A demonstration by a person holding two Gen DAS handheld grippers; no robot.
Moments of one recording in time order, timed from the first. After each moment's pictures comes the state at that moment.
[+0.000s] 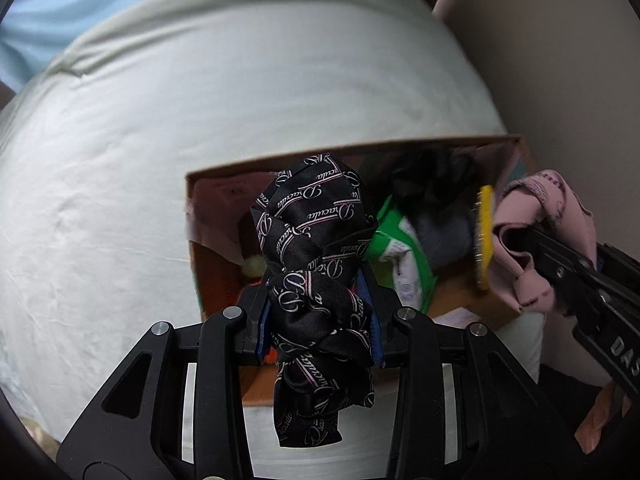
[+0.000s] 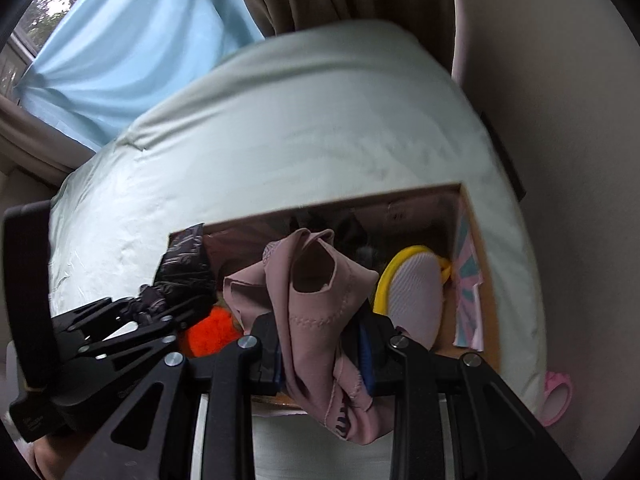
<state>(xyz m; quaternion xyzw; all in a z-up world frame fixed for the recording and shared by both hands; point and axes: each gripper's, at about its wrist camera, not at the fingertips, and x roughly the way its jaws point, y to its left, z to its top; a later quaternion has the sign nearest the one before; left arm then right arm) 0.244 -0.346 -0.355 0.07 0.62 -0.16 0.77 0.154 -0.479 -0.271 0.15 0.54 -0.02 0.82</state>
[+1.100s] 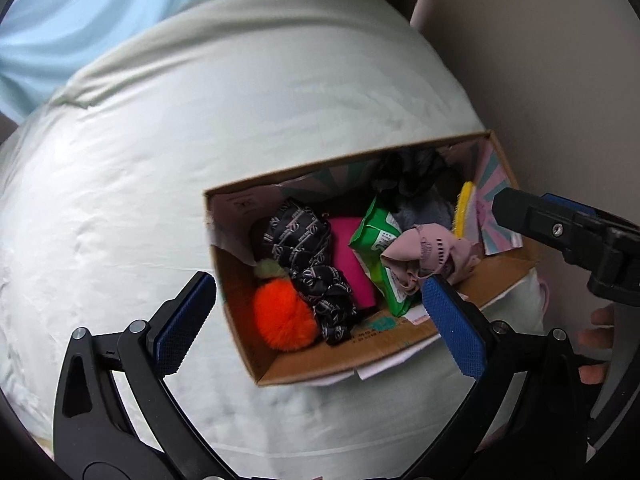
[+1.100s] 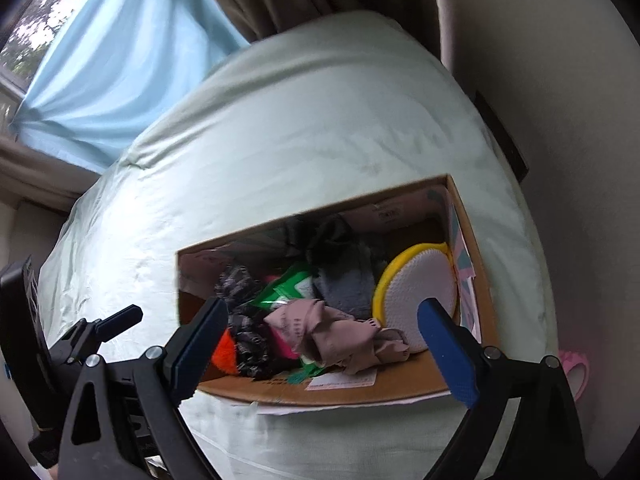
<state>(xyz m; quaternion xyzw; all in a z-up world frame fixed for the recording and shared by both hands) 0.209 -0.327 -0.293 0.09 0.57 -0.19 0.79 0.154 -0.499 -0.252 0.20 0.54 -0.02 0.82</state>
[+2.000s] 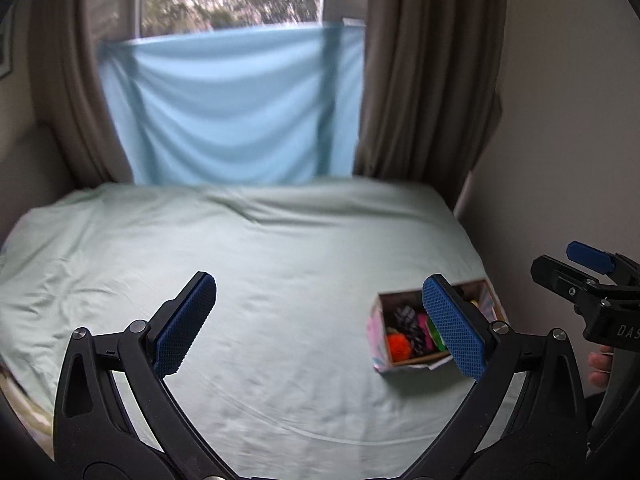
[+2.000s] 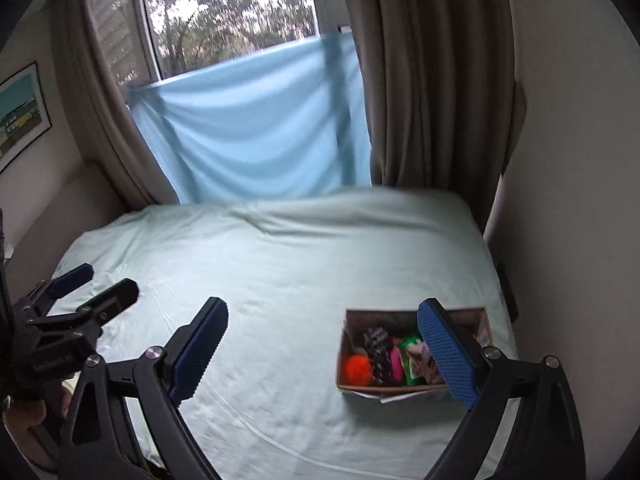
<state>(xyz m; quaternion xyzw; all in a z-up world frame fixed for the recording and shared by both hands) 0.056 -0.052 -0.009 0.00 0.31 -0.10 0.95 0.011 -0.277 -0.001 0.05 0.33 0.03 0.94</state>
